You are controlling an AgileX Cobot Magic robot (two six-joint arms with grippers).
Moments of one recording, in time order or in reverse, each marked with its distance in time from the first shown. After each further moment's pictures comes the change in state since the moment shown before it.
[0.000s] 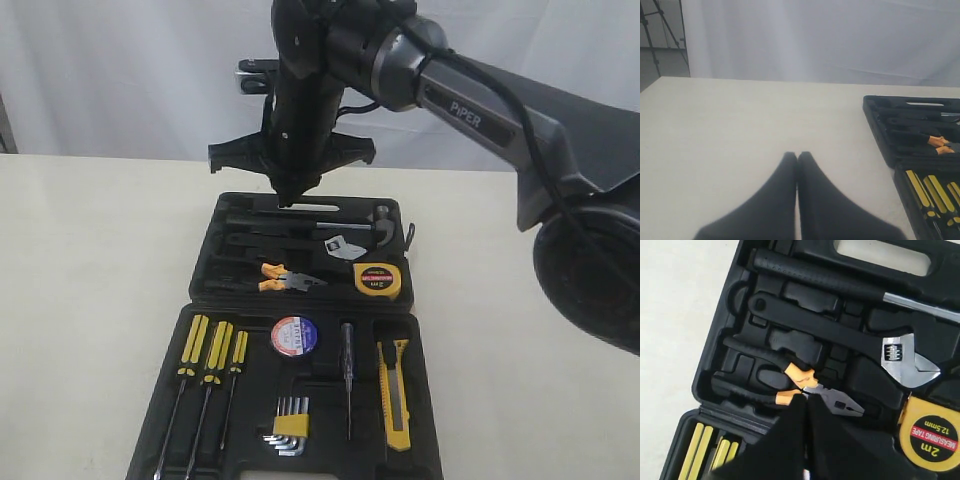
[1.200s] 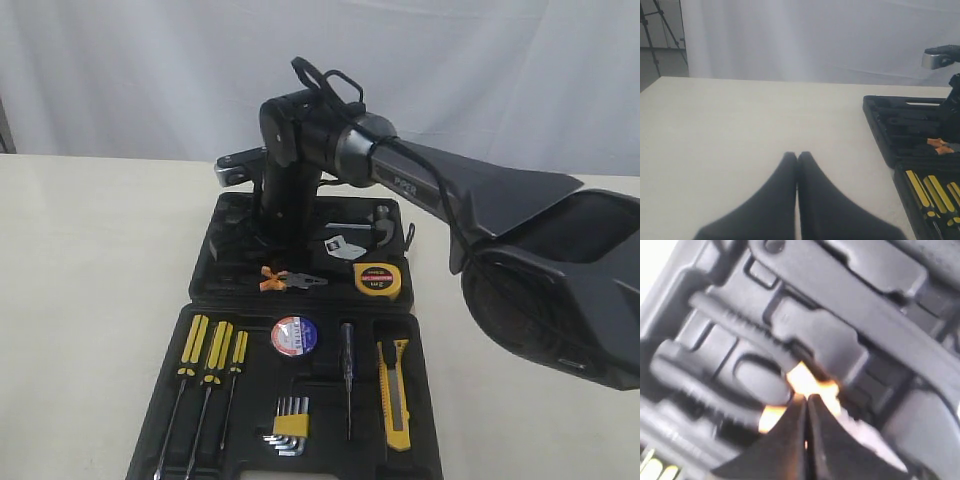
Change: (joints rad) left arm 0.000 0.000 0.000 0.000 0.000 0.000; right arm 0.000 0.194 -0.003 0.067 -0.081 -0.299
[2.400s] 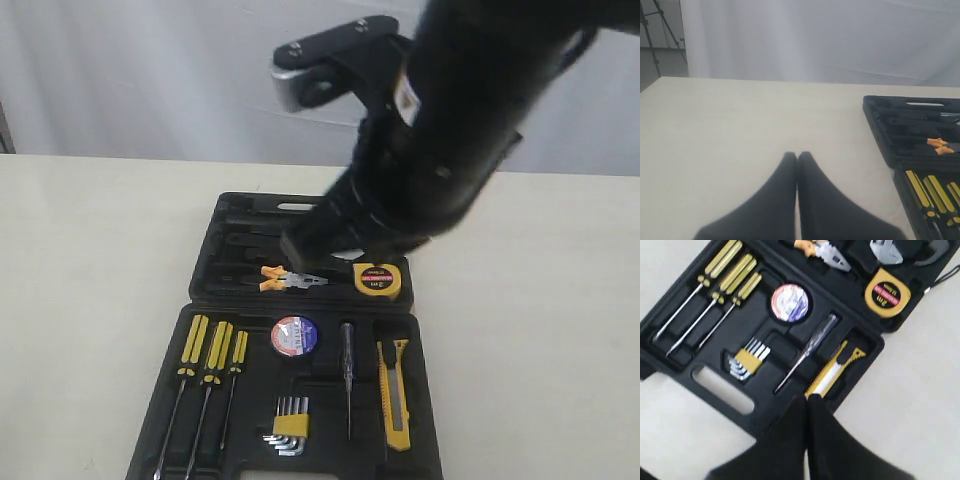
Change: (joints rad) left arm 0.000 0.000 0.000 0.000 0.000 0.000; right arm 0.196 -0.974 0.814 -0.182 0.066 0.152
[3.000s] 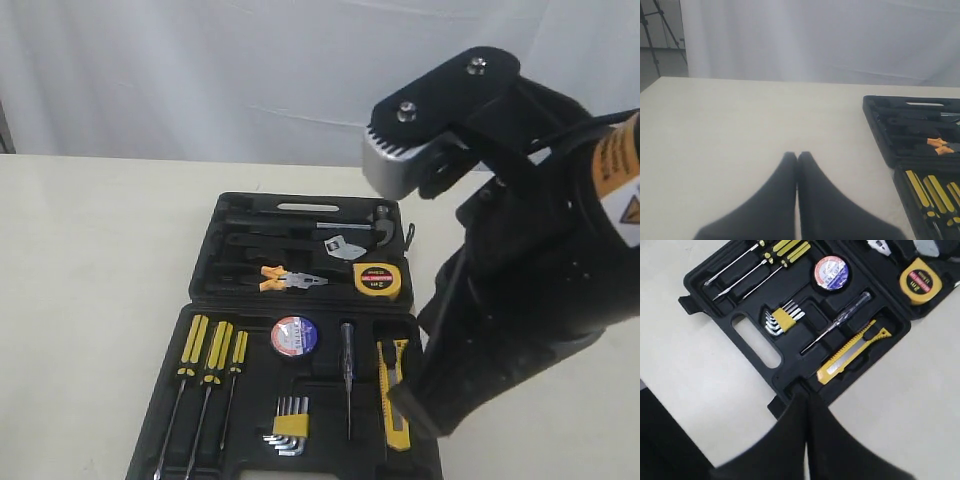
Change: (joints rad) left arm 0.000 0.000 0.000 0.000 0.000 0.000; right arm 0.121 -0.352 0.304 0.016 -0.071 -0.064
